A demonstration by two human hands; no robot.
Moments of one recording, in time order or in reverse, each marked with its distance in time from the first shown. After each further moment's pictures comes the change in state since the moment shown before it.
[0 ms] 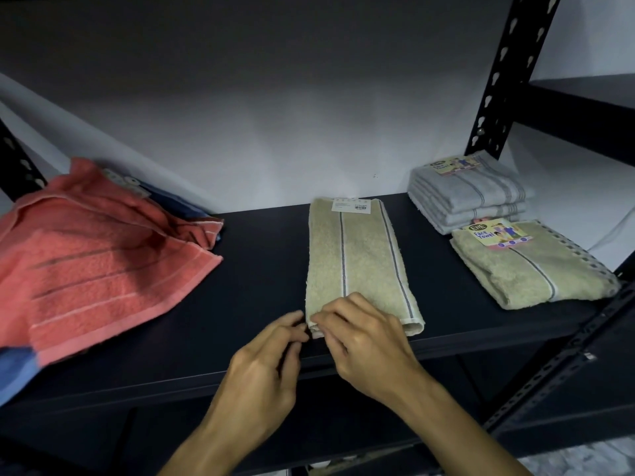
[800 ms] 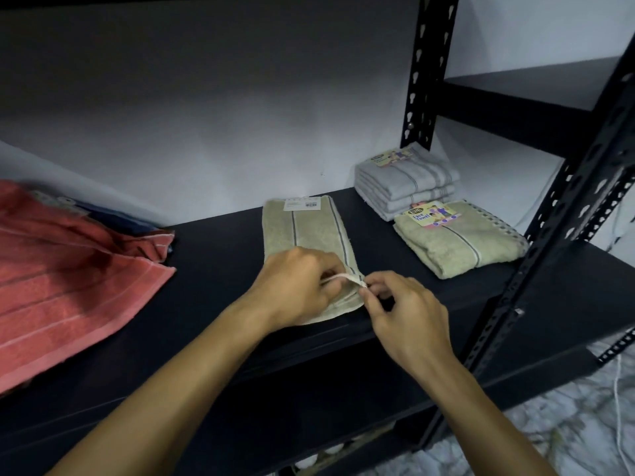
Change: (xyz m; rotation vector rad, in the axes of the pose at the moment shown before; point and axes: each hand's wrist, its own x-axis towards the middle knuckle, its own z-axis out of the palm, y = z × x) left_hand 0.120 0.066 0.024 0.314 -0.401 0.252; right_hand -0.042 0.029 -0.055 -0.014 0.231 0.699
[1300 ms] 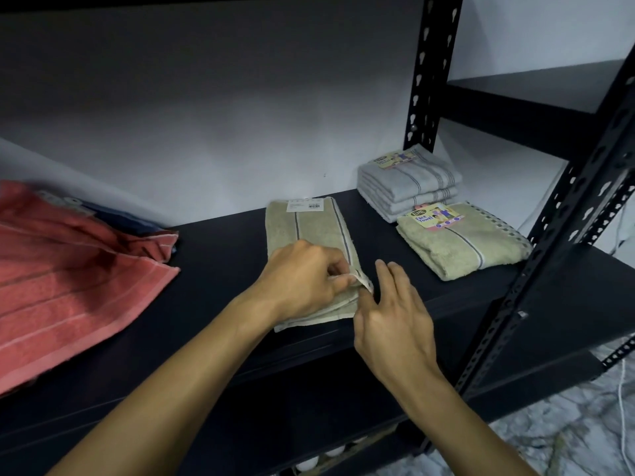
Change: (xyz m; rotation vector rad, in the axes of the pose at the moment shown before) left_hand 0.009 0.003 -0.006 -0.068 -0.075 -0.091; right_hand -0.011 -0.009 0.020 -0.508 -0.059 -0.209
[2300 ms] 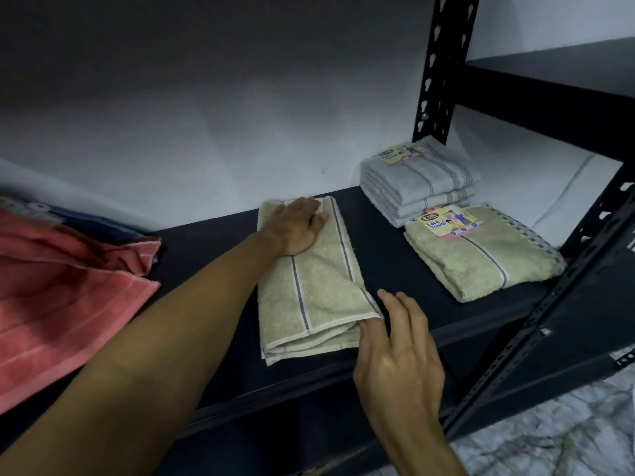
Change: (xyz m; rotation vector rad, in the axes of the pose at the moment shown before) left_hand 0.158 -0.122 0.056 0.133 -0.149 -0.143; right_hand -0.003 -0.006 0.022 0.119 0.254 0.122
